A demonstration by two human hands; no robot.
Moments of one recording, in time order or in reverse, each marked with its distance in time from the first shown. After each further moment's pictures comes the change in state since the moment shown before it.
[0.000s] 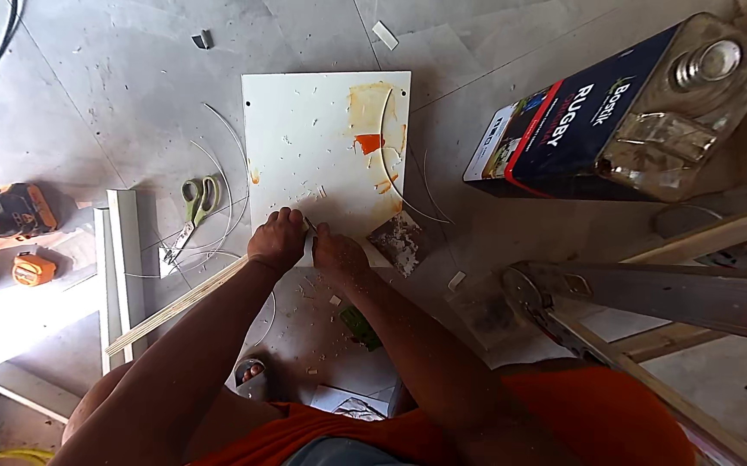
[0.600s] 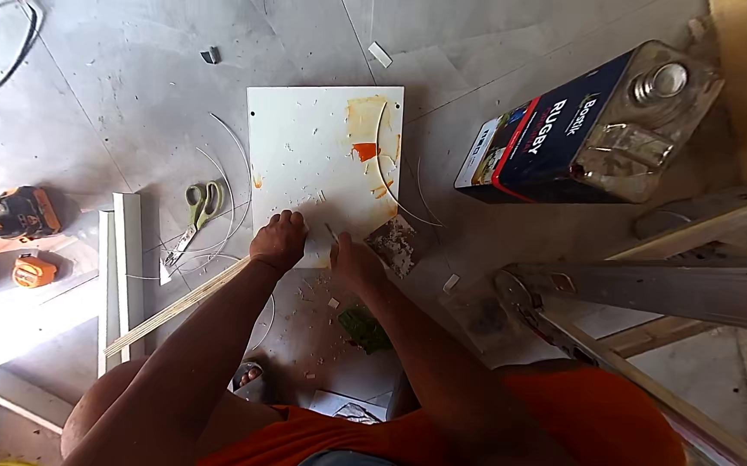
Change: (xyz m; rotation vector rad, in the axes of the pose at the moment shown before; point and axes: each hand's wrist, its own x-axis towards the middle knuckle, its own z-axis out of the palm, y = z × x) left_hand 0.003 -0.001 -0.003 -0.012 -0.044 -0.007; right_hand -0.021 0.027 -0.007 0.056 -0.003 0.046
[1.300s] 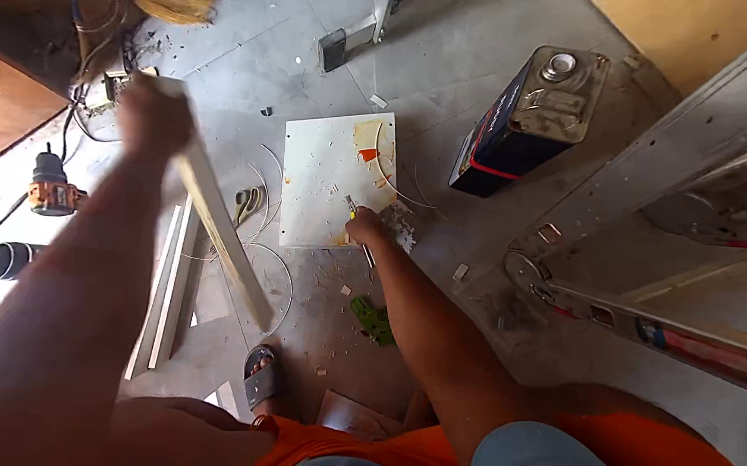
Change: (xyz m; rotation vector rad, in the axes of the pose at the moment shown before) left_hand -0.148 -0.056 -0.200 -0.282 0.703 -0.452; right_hand -0.014 0.023 0.005 0.307 0.228 -0.080
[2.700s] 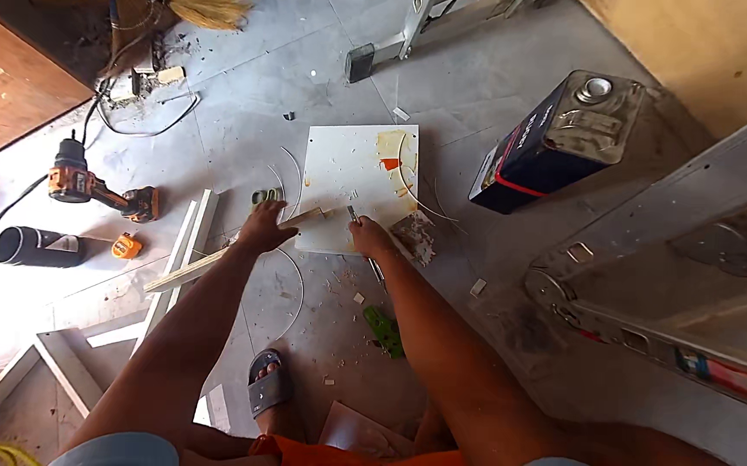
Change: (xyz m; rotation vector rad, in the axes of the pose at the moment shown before) left_hand -0.036 -0.106 0.195 -0.076 -0.407 0.413; right_hand 0.002 -0.014 0.031 0.085 -0.044 -0.102
